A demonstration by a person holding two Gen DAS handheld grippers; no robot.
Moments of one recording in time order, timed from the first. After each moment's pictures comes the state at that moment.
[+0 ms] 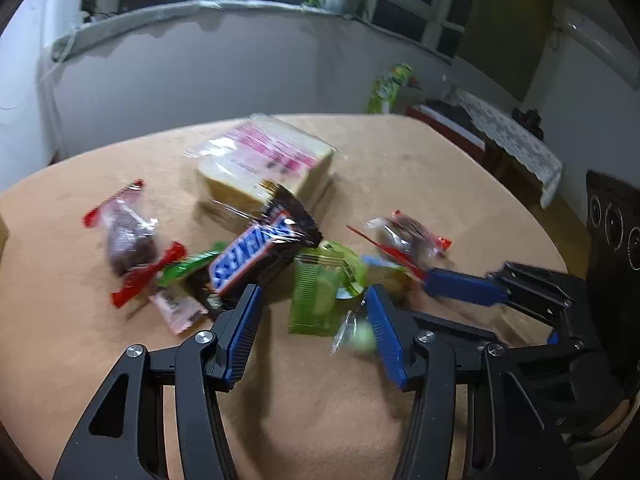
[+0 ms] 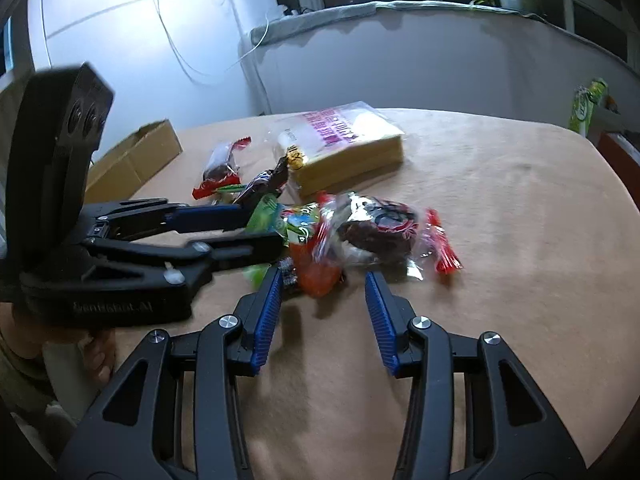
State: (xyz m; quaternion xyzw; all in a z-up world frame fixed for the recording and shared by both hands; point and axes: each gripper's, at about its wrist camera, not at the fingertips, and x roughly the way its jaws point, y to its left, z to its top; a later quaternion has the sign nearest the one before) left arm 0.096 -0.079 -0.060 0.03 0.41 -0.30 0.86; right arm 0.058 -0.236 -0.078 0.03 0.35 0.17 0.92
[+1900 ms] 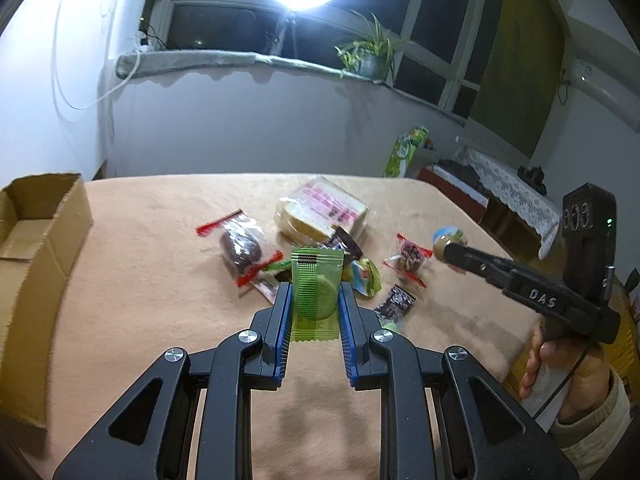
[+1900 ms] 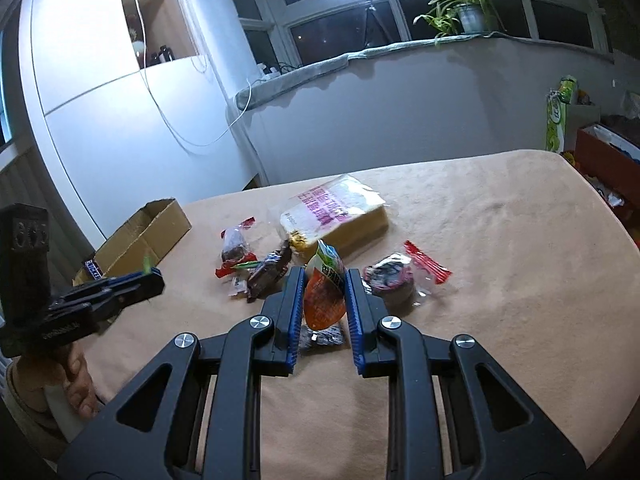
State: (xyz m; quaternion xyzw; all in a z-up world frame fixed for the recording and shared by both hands) left arm 0.050 0.008 -0.011 -0.04 0.33 -0.26 0.91; right arm 0.040 -0.243 -0.027 0.11 0.28 0.15 0.94
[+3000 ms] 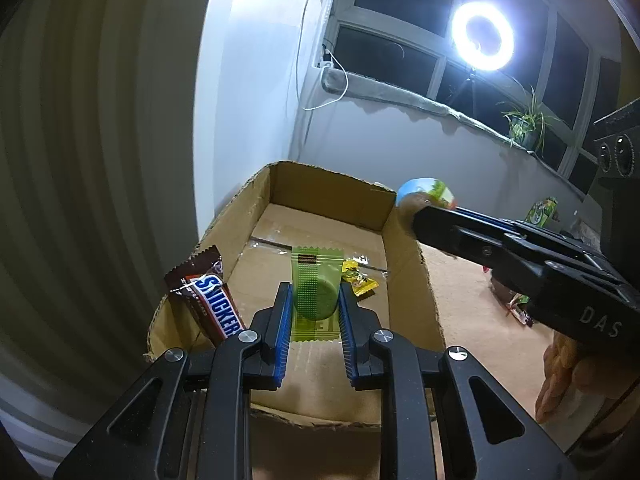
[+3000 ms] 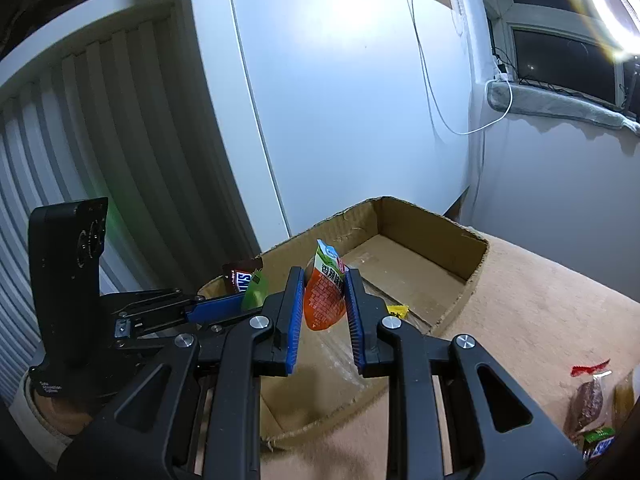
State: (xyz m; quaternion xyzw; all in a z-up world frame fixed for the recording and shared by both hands) left arm 0.054 0.245 -0.015 -0.10 0.31 -0.04 0.94; right arm 0.110 0.119 0.010 -0.04 0.26 0.41 0.88
